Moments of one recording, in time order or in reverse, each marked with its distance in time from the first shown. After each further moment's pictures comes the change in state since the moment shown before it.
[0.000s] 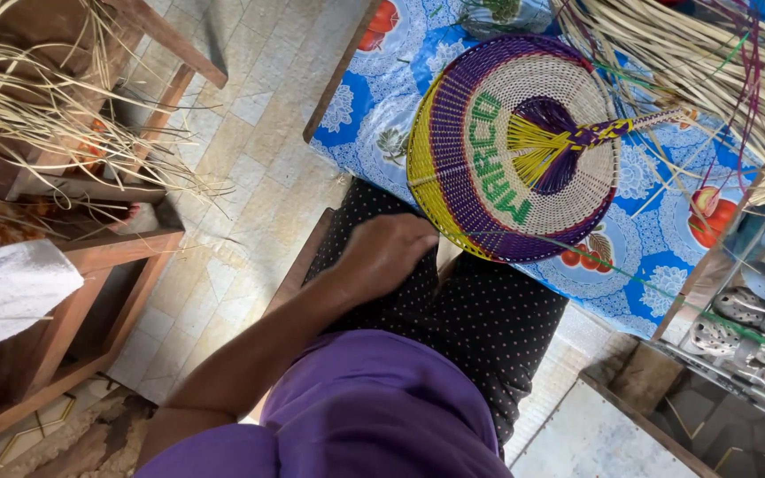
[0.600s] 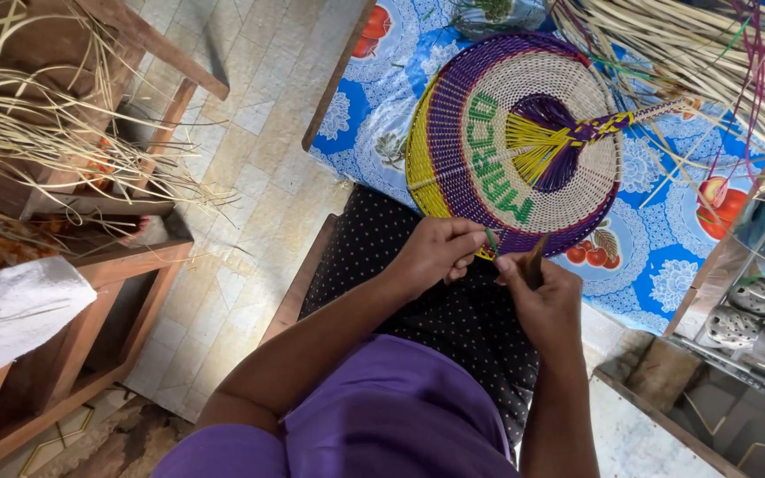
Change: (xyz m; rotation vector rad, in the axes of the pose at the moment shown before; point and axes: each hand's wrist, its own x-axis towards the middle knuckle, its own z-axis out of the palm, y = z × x) left_hand 0.027 0.015 0.053 -1.226 -0.087 -0.146; right_hand 0.018 -0.138 0.177 0.304 -0.245 0.198
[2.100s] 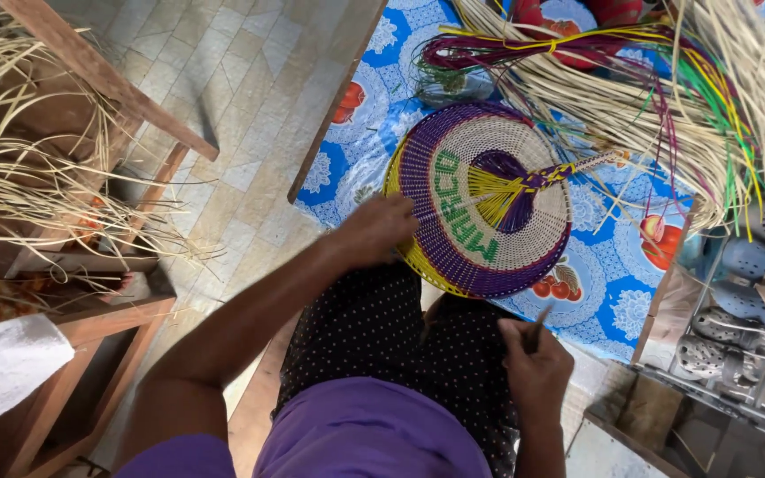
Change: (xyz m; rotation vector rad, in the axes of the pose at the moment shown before) left_hand 0.049 0.062 -0.061 1.760 -0.382 0.593; right_hand -0.042 0.017 -0.010 -0.039 0.226 0.247
